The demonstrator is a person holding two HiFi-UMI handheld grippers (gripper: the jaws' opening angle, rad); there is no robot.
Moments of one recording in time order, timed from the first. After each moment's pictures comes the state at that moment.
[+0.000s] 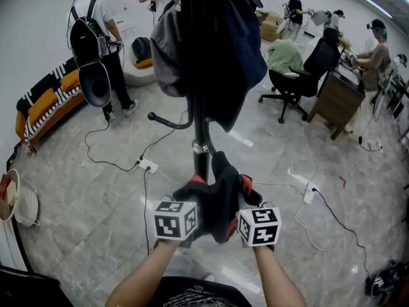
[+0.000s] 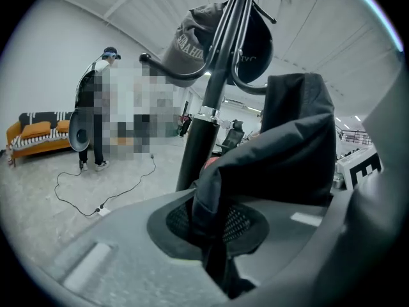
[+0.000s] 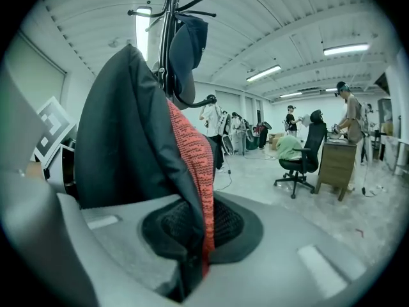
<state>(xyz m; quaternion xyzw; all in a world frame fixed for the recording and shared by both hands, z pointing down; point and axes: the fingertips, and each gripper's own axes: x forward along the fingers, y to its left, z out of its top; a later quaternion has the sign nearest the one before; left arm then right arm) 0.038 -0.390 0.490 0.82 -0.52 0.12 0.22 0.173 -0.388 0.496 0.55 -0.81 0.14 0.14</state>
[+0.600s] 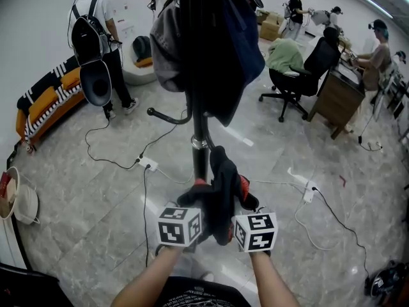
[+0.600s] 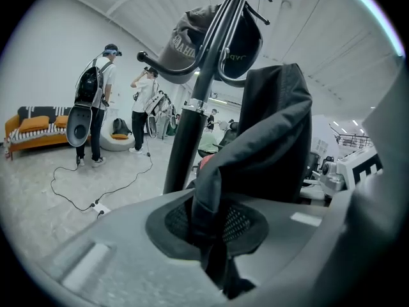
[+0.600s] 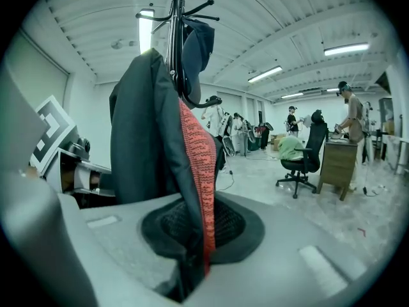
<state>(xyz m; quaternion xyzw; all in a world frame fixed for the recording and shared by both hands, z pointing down) 0.053 -0.365 0.501 0.82 -0.51 0.11 0.23 0.162 -0.364 0.500 0.54 -0.82 0.14 0.13</state>
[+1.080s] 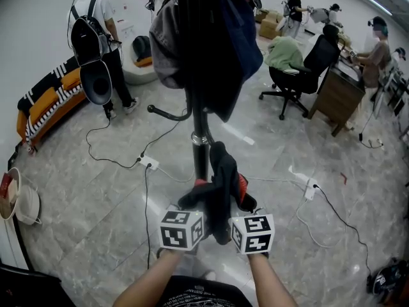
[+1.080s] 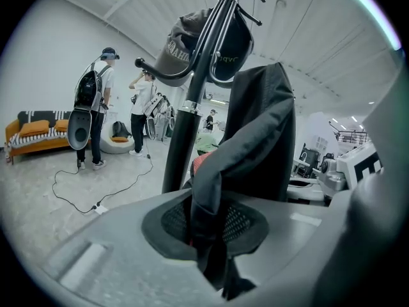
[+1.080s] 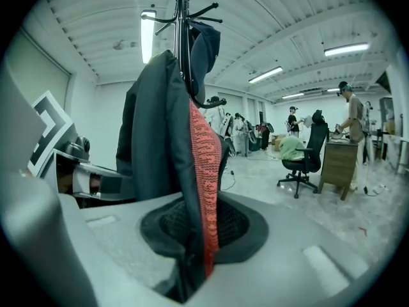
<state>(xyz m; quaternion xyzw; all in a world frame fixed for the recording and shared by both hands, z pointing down) 0.057 -0.349 0.499 0.82 -0.51 0.11 0.22 0.151 -0.350 0.500 0.54 -0.82 0.14 0.13</state>
